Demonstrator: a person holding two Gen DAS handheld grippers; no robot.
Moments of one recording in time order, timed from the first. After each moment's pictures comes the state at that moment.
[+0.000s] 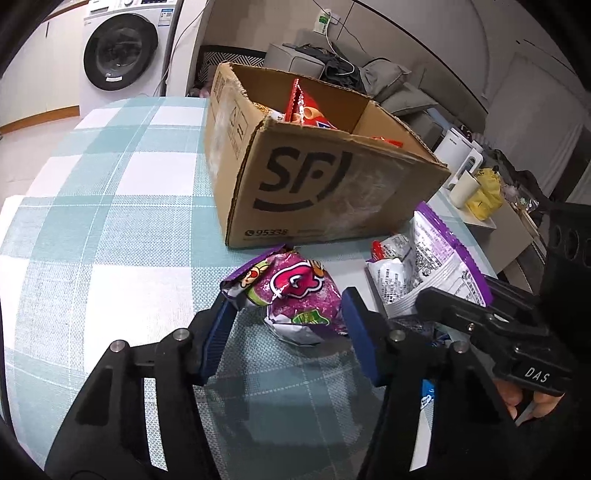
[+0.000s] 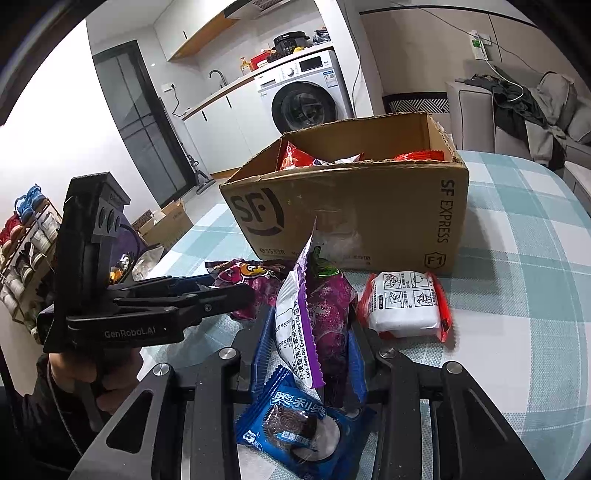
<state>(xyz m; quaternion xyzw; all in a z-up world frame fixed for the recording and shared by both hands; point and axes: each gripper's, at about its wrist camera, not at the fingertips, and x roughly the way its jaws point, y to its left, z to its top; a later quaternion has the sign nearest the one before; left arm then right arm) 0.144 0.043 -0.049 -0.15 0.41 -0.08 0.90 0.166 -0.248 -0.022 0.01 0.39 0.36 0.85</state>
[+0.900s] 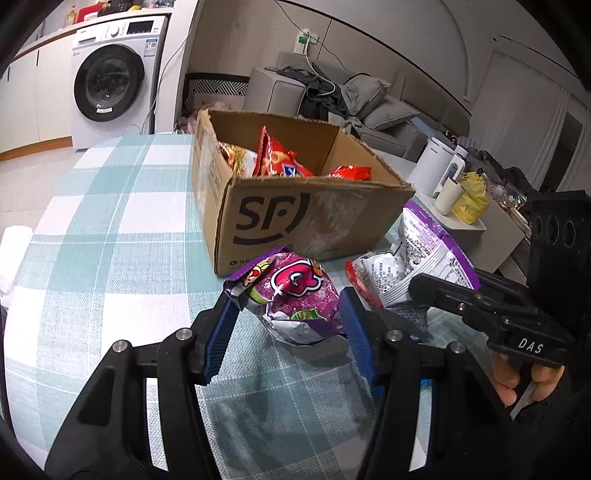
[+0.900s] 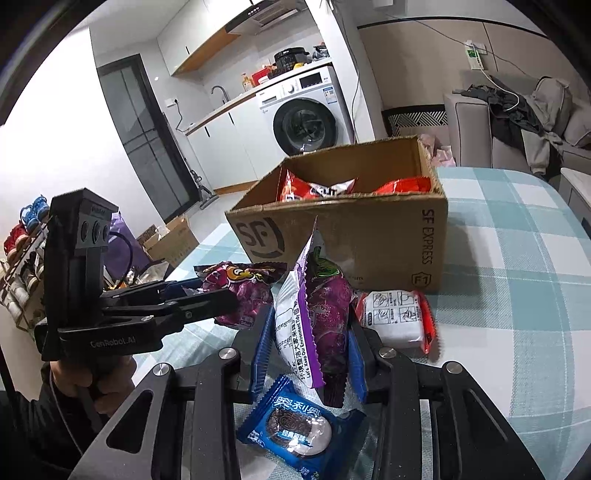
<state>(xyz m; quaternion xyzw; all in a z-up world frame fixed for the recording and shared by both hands) 0.115 0.032 -0.008 -0.12 0.36 -0.10 0.92 0.163 -0.260 -0.003 0.03 0.36 0.36 0.86</state>
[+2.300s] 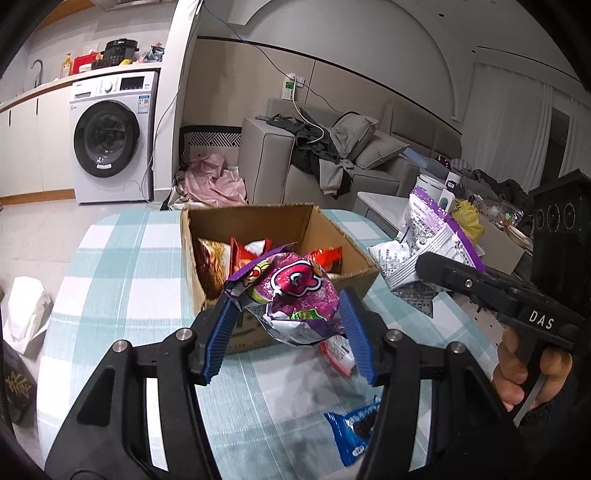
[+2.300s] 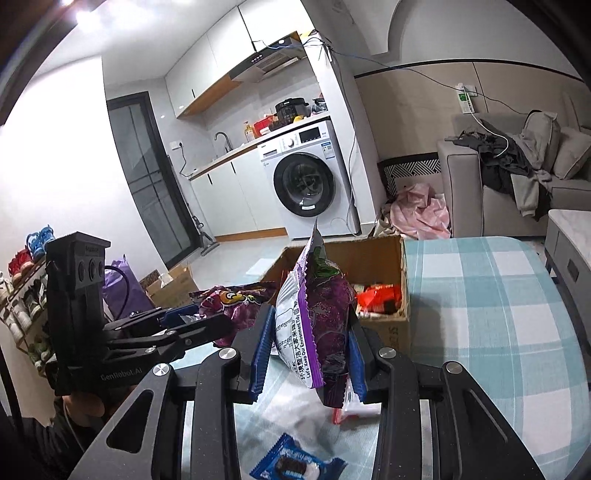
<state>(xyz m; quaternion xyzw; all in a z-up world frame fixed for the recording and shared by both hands) 0.108 -0.002 0.087 -0.09 0.27 -0.09 0.95 0.159 -0.287 0.090 0.06 0.28 0.35 0.89</state>
